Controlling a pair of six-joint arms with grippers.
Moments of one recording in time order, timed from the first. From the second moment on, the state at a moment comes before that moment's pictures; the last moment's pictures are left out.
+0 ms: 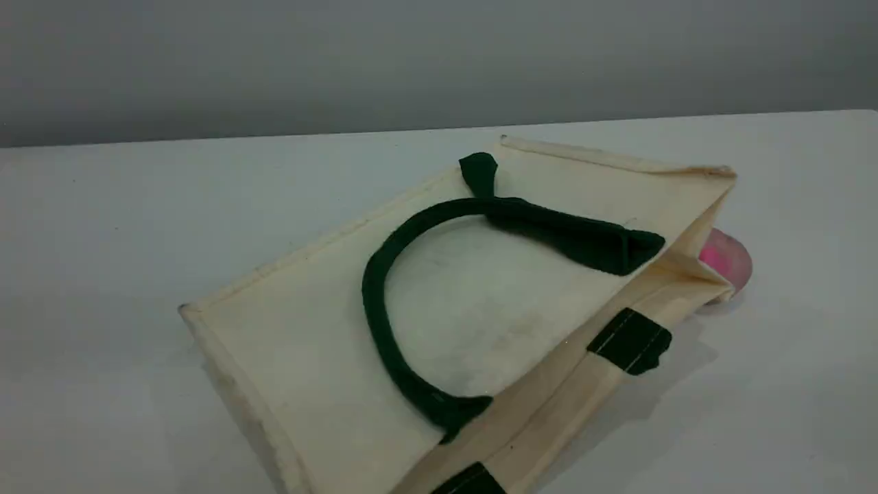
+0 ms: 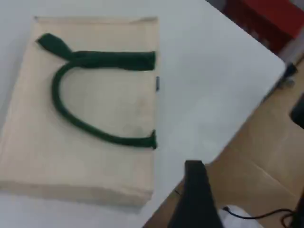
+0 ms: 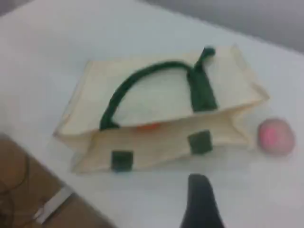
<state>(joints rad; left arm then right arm) -0.36 0.61 -0.97 -0.52 1.17 0.34 0.78 0.00 -0.51 -0.10 1.06 0.11</state>
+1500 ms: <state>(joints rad) -0.32 0.00 -0.51 -0.06 1.09 0.12 -0.11 0.00 -0.50 -0.11 1.06 0.11</state>
